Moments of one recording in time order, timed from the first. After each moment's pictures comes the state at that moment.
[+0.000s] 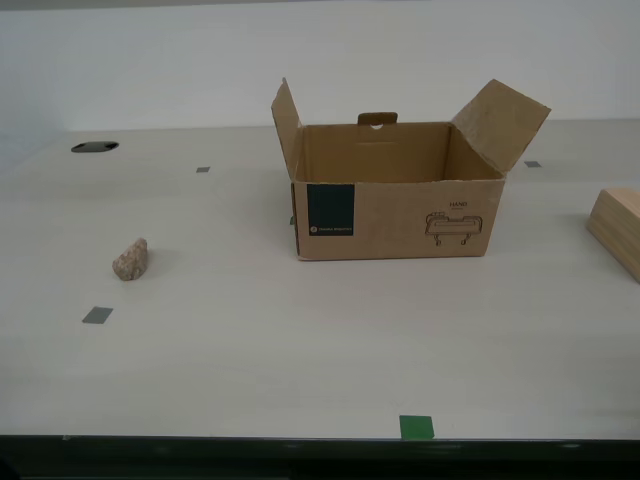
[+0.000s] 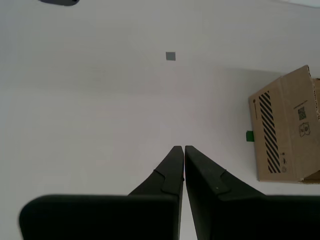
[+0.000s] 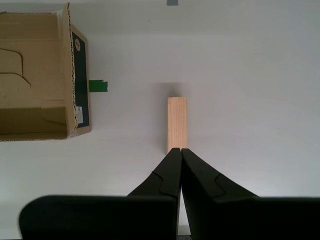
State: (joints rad) arm 0 -0.05 1.45 1.65 -1.42 0.00 -0.01; arm 1 0.00 1.17 1.24 -0.95 0.14 -0.10
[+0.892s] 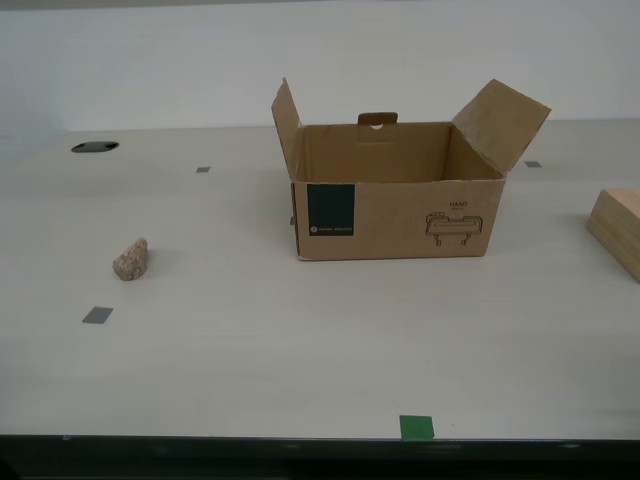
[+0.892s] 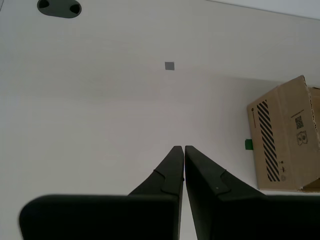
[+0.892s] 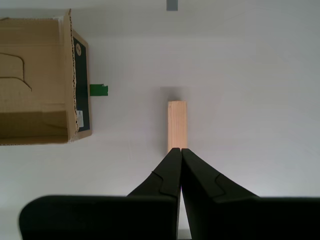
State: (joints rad) arm 0 -0.05 1.45 1.65 -1.40 0.00 0.00; arm 1 0.00 1.17 1.24 -0.91 0.14 -0.10
